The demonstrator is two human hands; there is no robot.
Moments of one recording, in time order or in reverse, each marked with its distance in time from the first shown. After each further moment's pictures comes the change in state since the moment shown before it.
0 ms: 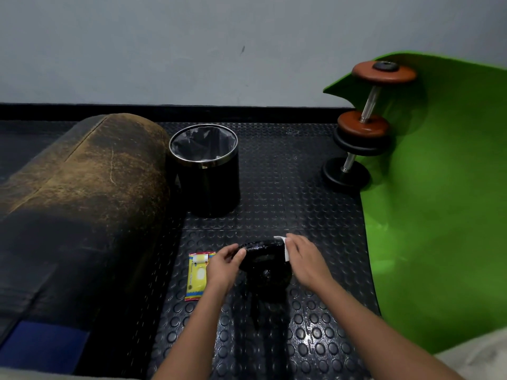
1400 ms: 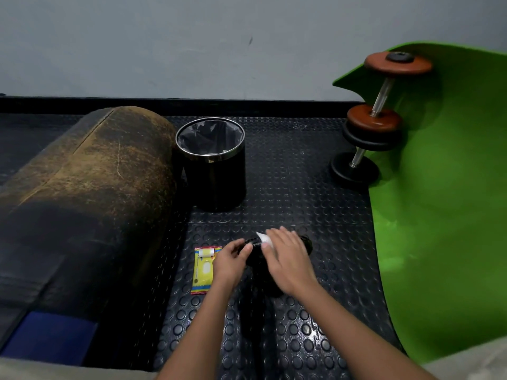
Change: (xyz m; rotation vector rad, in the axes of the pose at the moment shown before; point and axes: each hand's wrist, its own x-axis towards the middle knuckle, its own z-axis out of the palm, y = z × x) left_hand -0.002 0.003 0.002 0.016 0.015 0.008; right_hand -0.010 -0.030 0.034 -0.205 0.047 -0.285
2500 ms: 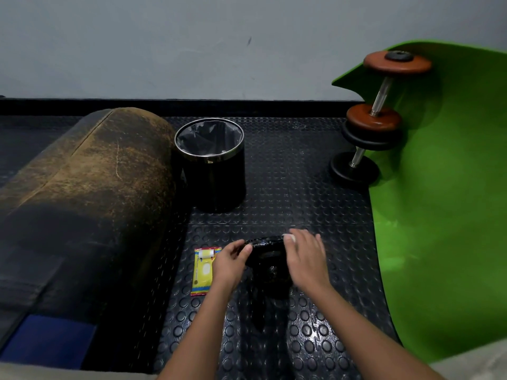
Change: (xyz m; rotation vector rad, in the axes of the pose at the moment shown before) left_hand 0.002 -0.003 -0.001 -0.019 -0.008 -0.031; right_hand 0.000 0.022 -0.006 0.121 0.151 0.249
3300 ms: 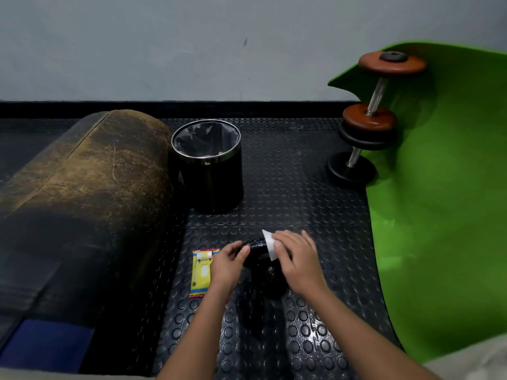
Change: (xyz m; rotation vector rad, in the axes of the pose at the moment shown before) left_hand -0.003 0.003 0.000 0.007 0.003 0.018; right_hand -0.005 0.001 -0.001 0.065 0.033 -0.250
